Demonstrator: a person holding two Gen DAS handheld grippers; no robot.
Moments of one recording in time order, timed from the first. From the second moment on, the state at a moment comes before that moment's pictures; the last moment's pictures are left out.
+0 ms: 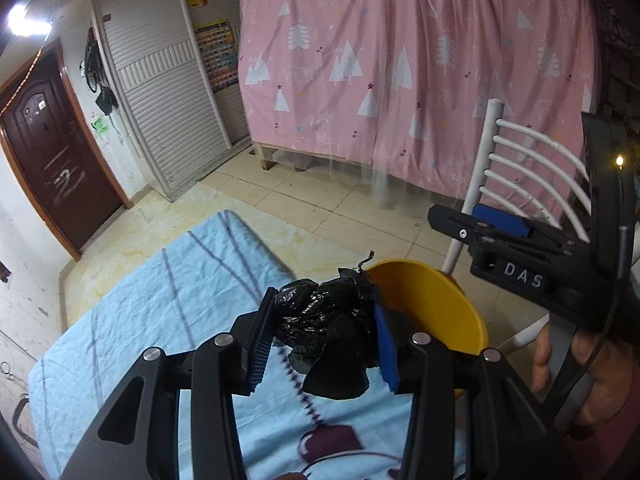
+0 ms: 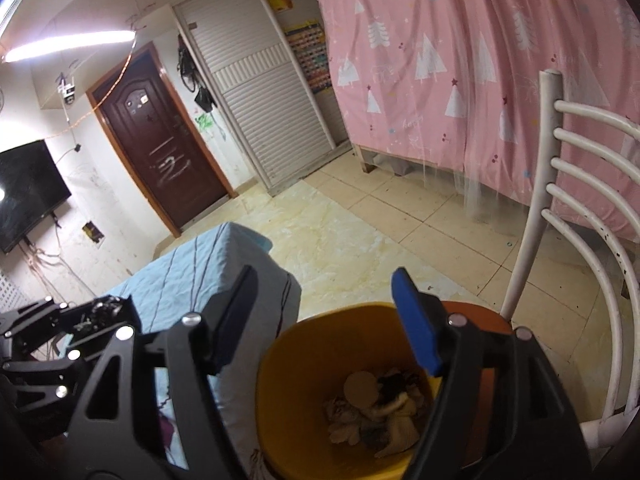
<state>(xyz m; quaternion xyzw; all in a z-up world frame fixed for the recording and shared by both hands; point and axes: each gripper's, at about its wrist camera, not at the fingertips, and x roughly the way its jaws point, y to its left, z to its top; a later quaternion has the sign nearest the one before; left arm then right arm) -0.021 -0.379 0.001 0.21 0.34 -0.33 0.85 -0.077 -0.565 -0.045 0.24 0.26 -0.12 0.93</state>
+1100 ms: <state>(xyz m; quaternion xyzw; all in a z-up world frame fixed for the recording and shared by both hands) 0.002 -0.379 -0.001 0.12 0.34 -0.35 0.86 -0.078 -0.565 -0.042 0.25 0.24 -0.14 0.93</state>
